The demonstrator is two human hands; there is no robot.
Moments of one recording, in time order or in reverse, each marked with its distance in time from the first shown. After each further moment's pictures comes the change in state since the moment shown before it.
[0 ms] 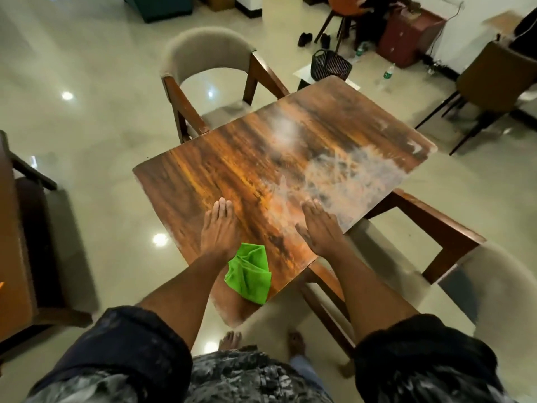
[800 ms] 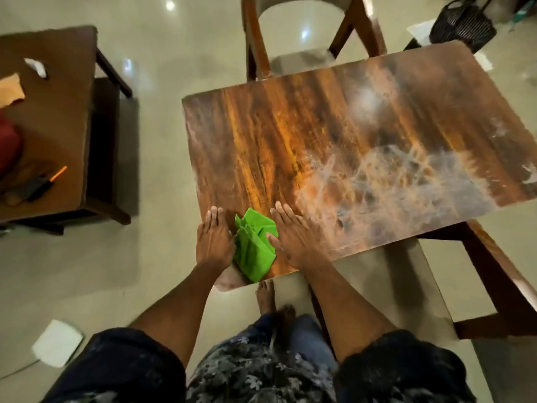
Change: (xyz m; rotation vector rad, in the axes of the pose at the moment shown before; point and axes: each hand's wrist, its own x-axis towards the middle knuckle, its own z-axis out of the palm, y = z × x) left_hand -0.056 0.005 0.102 -0.213 -0.071 -0.531; right_hand 0.061 -0.031 0.096 -0.030 -0.217 -0.487
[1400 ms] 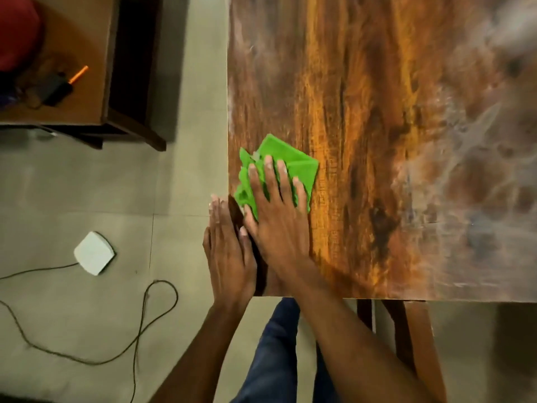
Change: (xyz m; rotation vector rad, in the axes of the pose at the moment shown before) left_hand -0.011 -0.032 0.131 -0.414 0.405 -0.306; right_hand 0.129 -0.084 0.144 -0.002 0.238 -0.161
